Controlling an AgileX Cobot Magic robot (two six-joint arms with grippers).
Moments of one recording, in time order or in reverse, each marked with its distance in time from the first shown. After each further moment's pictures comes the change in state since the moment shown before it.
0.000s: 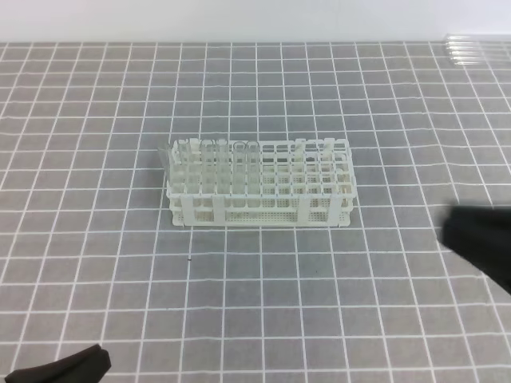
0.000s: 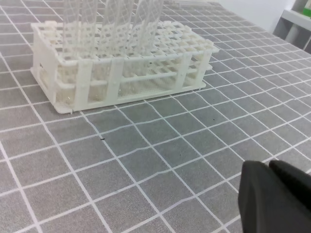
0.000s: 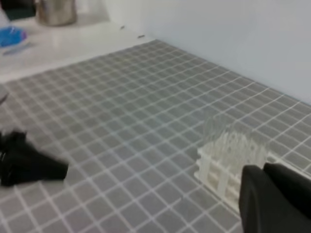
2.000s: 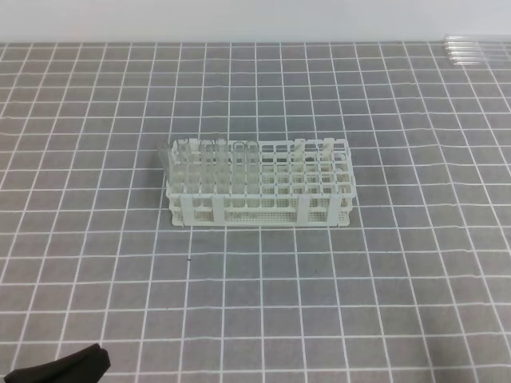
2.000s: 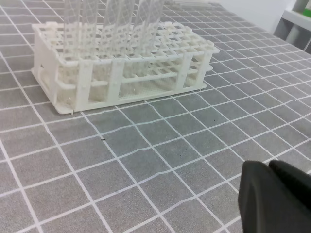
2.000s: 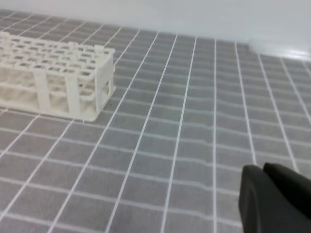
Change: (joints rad) left arm 0.000 -0.001 -0.002 -0.007 0.003 0.000; right arm -0.619 -0.725 0.771 -0.198 0.005 0.149
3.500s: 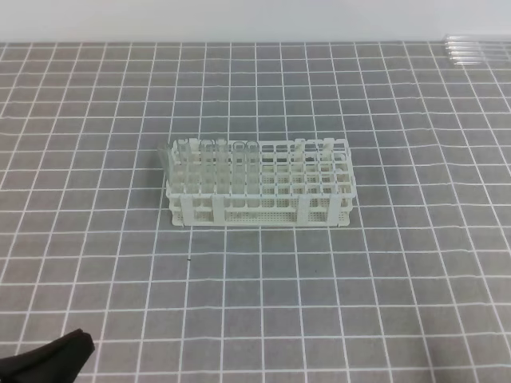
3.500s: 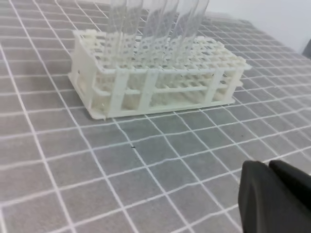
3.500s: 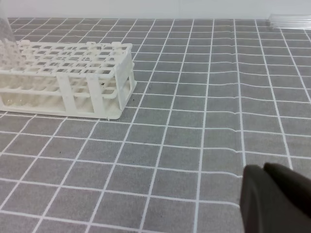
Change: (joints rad) left arm 0.000 0.001 -0.013 -0.134 0.069 0.121; right arm 0.000 0.000 0.000 0.120 0.032 0.036
